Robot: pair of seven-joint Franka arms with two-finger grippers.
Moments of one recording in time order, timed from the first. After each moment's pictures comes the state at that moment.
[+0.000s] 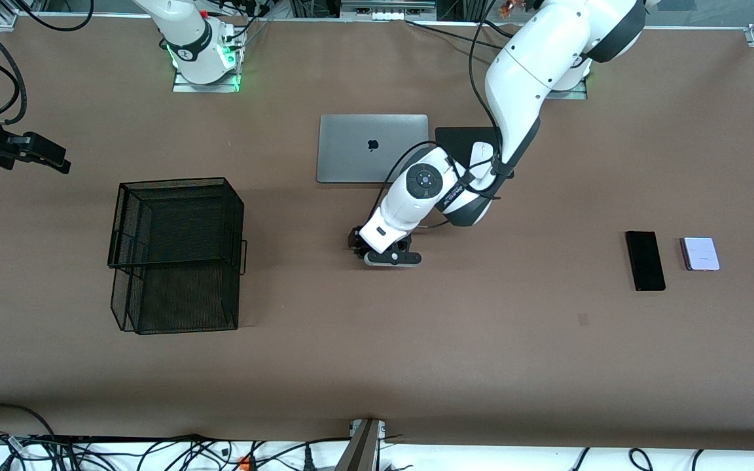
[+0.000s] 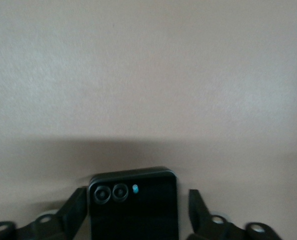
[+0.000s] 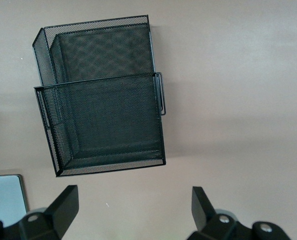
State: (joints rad) left arm -0.48 0.91 -0.29 -1.47 0.06 2.64 -0.76; right arm 0.02 0.03 -0.06 -1.63 -0.02 1.60 0.02
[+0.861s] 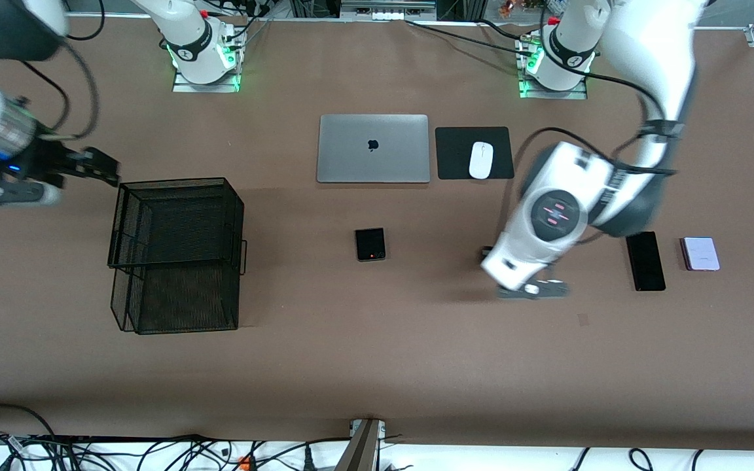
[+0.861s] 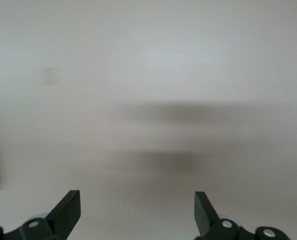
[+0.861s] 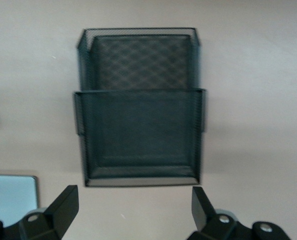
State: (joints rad) left arm -0.12 0.60 -0.25 -1.43 0.26 1.83 -0.49; right arm 0.11 0.10 0.03 -1.63 -0.02 1.69 0.11
